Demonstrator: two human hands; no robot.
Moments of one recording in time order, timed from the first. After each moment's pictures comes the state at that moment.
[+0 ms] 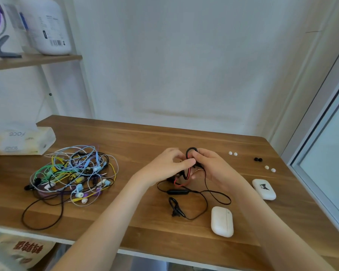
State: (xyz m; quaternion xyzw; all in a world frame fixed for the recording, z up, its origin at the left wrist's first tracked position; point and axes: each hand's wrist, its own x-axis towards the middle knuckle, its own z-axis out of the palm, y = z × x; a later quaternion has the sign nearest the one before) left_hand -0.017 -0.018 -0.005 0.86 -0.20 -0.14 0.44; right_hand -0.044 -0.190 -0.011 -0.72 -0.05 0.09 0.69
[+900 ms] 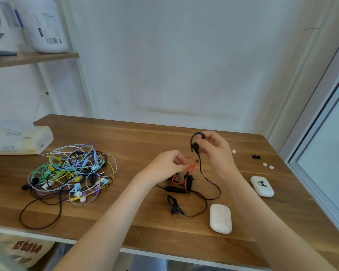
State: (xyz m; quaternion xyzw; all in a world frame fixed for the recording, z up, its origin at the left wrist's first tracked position) left_hand -0.015 -0.024 -0.015 0.87 -0.21 -0.12 0.43; right_hand -0.044 -0.184 0.002 -0.70 -0.03 -0.17 0.69
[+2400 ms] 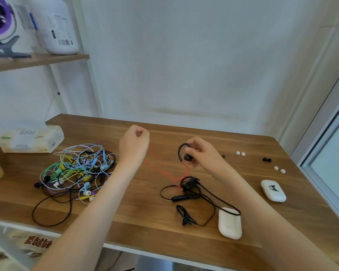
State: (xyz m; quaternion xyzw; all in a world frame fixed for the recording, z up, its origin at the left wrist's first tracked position) left_hand -0.003 0.033 0.018 0.82 0.03 0.19 0.54; right_hand -0.017 -0.164 -0.005 -0.84 -0.08 -0.03 0.53
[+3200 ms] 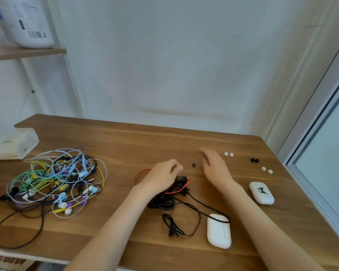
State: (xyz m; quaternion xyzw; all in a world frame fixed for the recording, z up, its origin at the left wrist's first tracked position) left_hand 0.005 -0.035 -0.044 0.90 -0.21 -0.09 0.36; right_hand -0.006 -0.223 -0.052 -0.94 0.02 -0.13 0.32
